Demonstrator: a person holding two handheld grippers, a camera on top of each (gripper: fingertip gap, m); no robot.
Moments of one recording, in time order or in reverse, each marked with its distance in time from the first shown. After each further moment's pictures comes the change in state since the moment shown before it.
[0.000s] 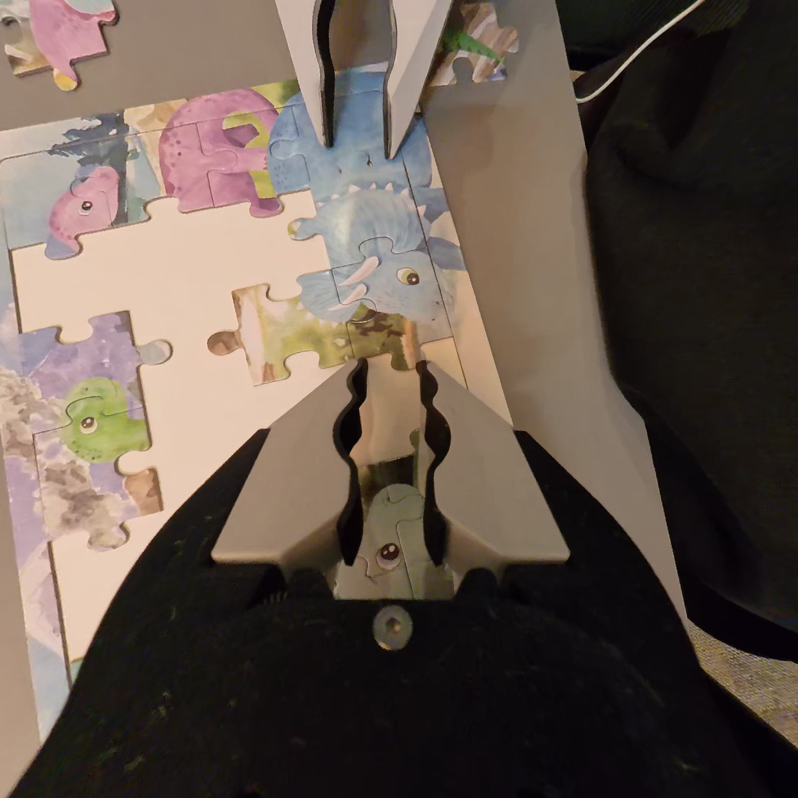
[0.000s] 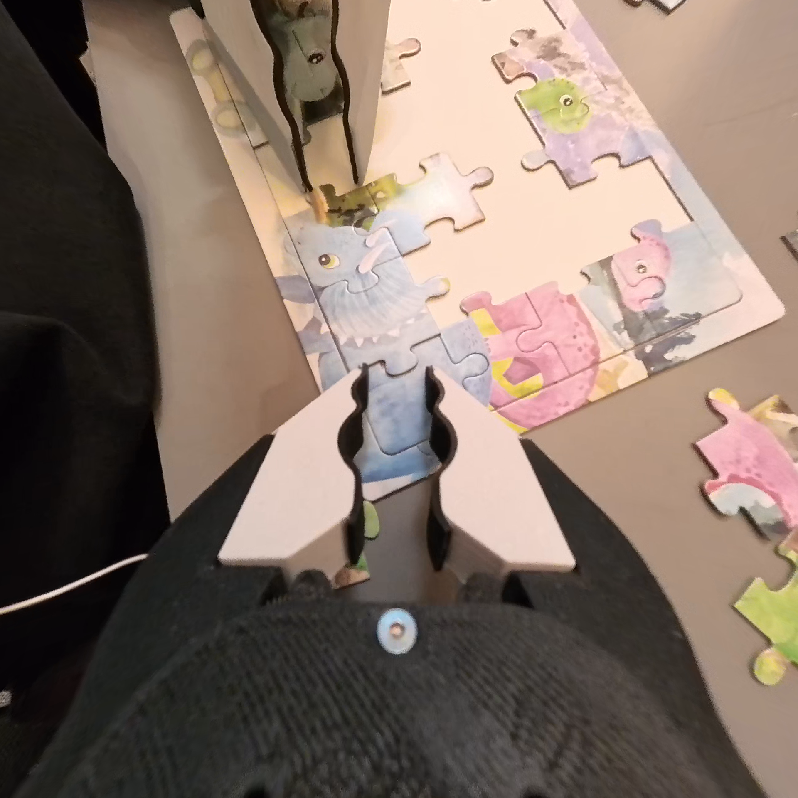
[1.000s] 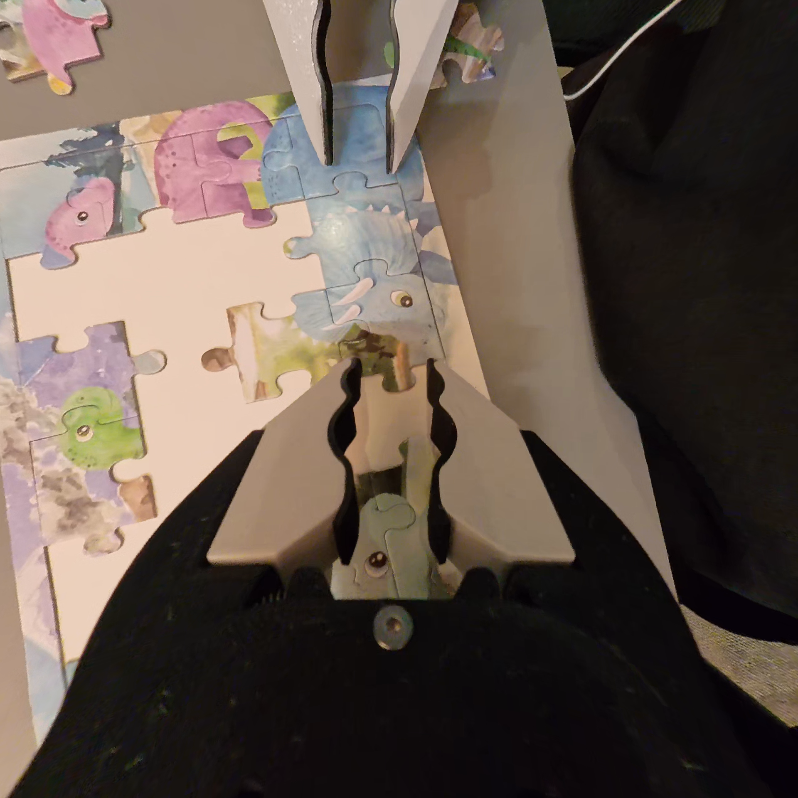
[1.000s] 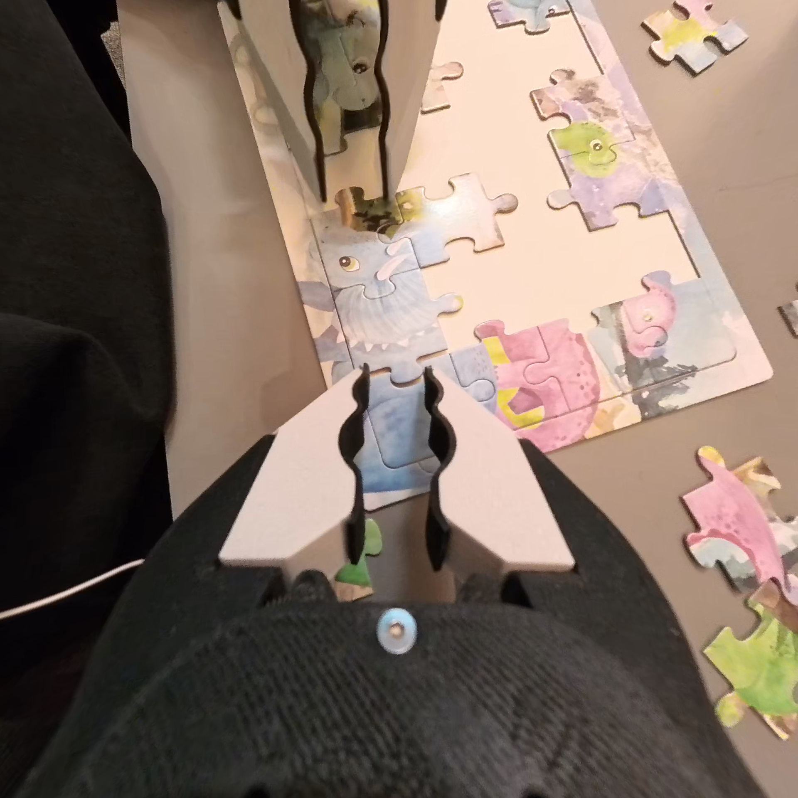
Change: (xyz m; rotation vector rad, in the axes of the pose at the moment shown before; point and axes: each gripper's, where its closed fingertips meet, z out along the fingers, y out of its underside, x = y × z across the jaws) left arm 0.002 0.000 -0.005 -0.008 0.011 0.013; right arm -0.008 -0.015 0.004 -0.015 -0.016 -0.091
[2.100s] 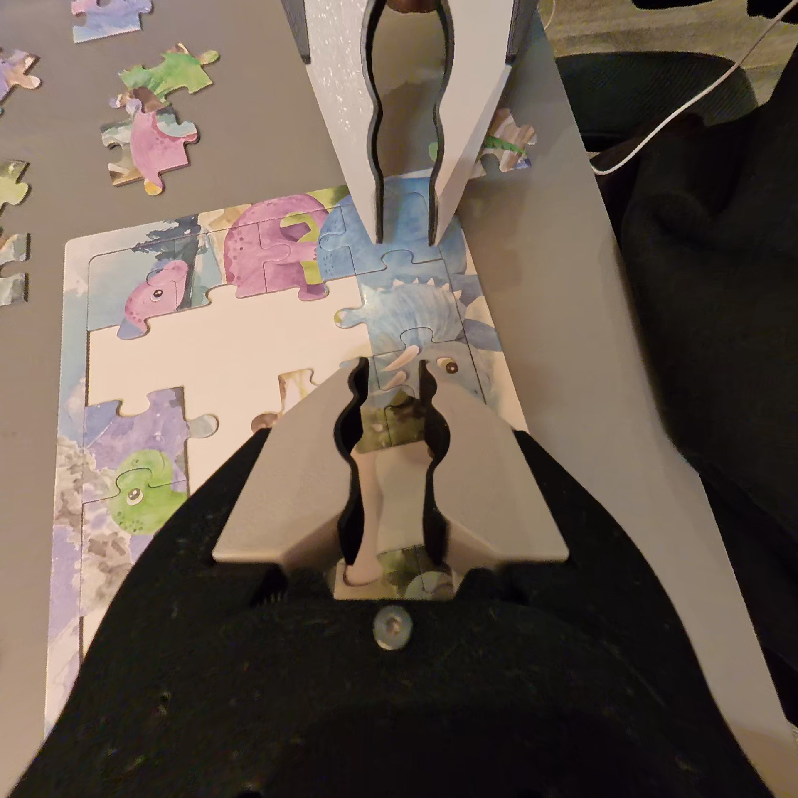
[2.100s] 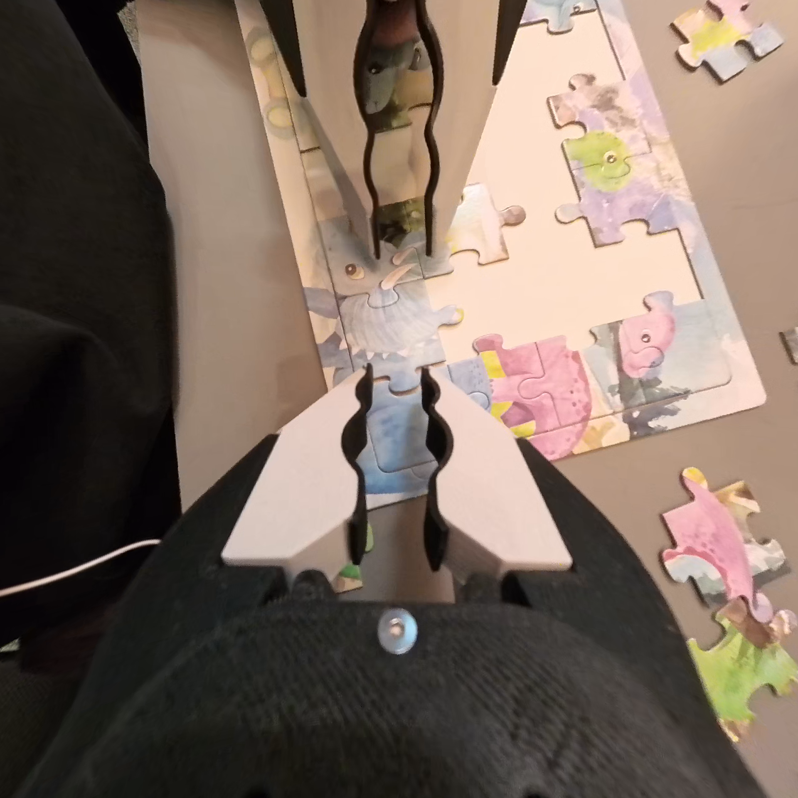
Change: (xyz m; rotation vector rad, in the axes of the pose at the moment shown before) left arm -0.021 -0.028 0.013 0.148 -0.059 0.026; right arm 0.001 -0.007 -0.002 -0.055 -0.048 -0.029
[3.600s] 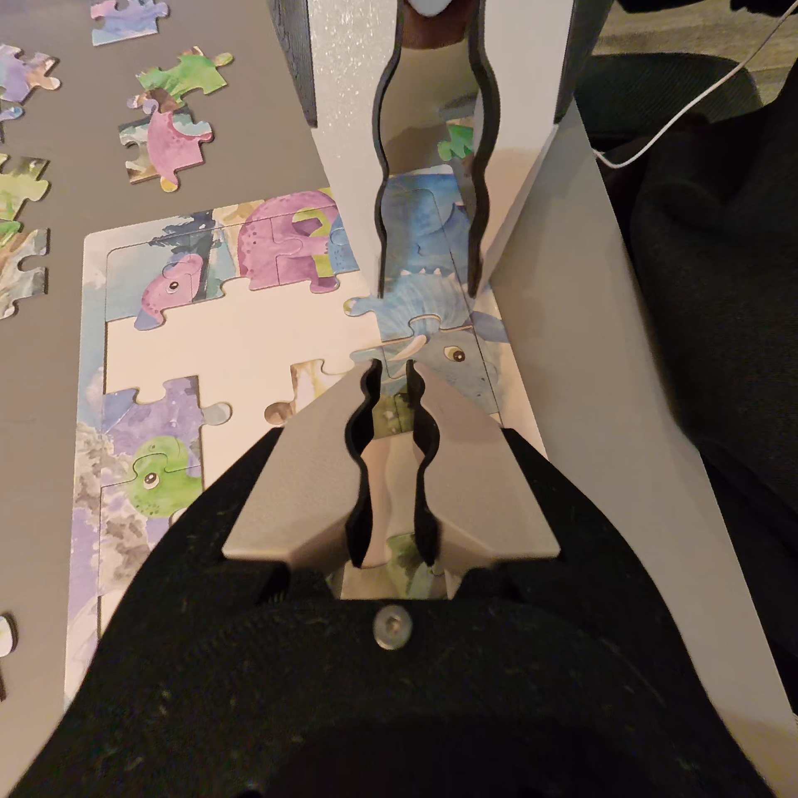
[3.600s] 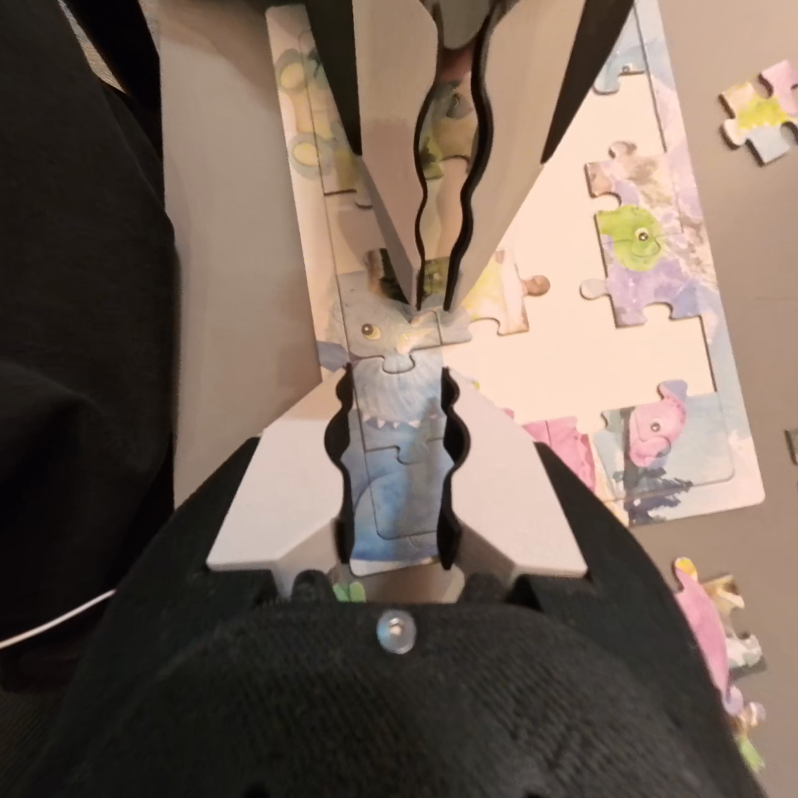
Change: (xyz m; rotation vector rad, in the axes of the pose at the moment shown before) left arm -0.004 0.002 -0.006 0.006 -0.010 -0.001; right arm -0.008 -0.025 0.022 -0.042 -0.037 -0.090
